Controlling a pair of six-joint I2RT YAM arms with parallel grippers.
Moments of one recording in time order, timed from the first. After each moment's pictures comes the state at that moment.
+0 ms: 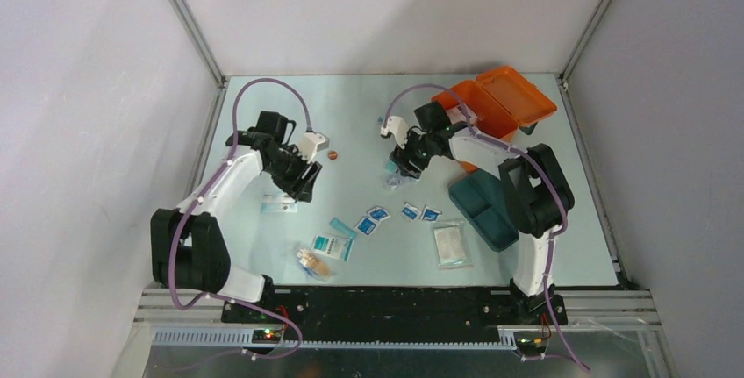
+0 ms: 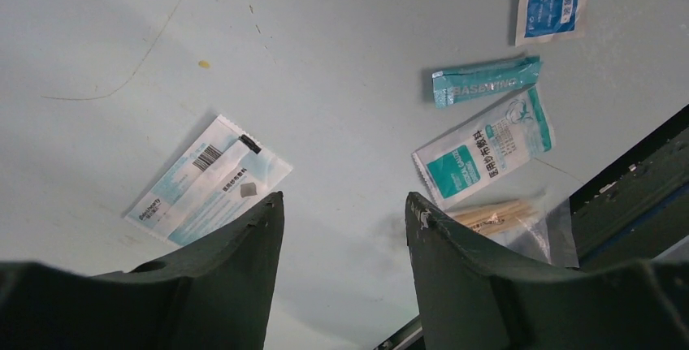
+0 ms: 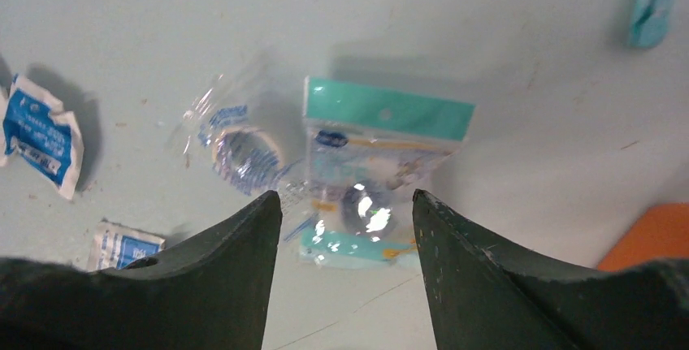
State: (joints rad) left arm -0.16 1.44 1.10 -0.93 0.35 0.52; right arm 0.51 1.93 1.34 -0.36 -0.40 -0.61
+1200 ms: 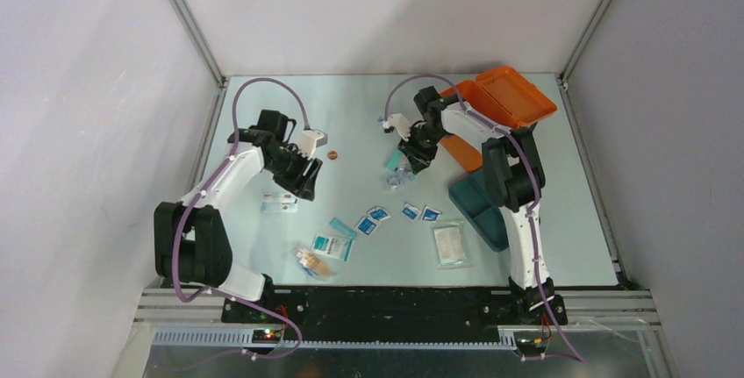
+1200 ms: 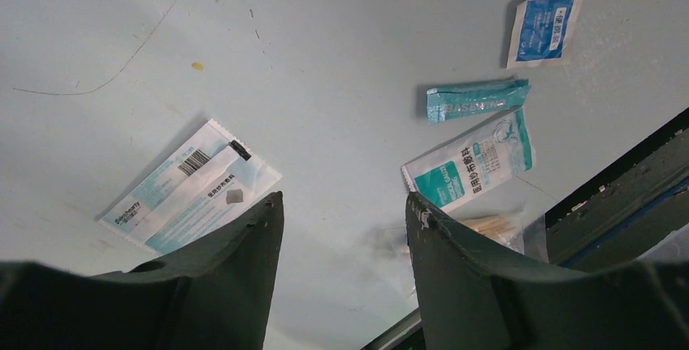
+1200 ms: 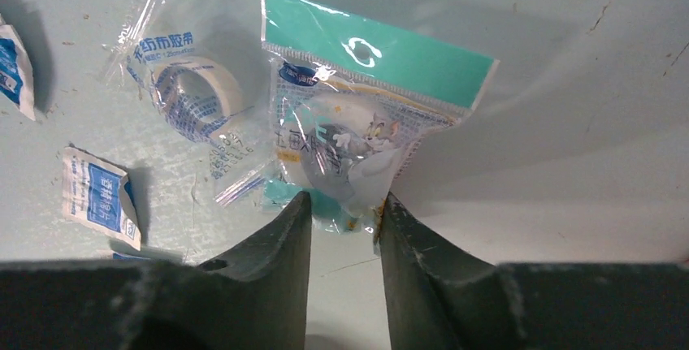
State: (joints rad) left arm -0.15 1.48 1.11 -0.91 0.37 0.43; right arm 0.43 2.24 1.81 -0.90 -0.45 -0.78
